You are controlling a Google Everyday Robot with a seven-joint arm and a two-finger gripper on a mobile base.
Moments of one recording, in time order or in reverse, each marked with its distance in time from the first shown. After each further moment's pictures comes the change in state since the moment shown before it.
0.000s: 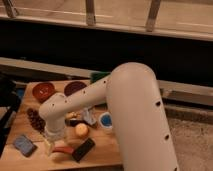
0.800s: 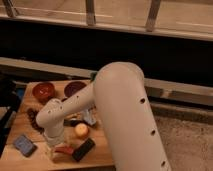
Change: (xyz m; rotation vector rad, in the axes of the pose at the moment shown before) arm 0.002 -0.005 0.030 0.076 0.031 0.060
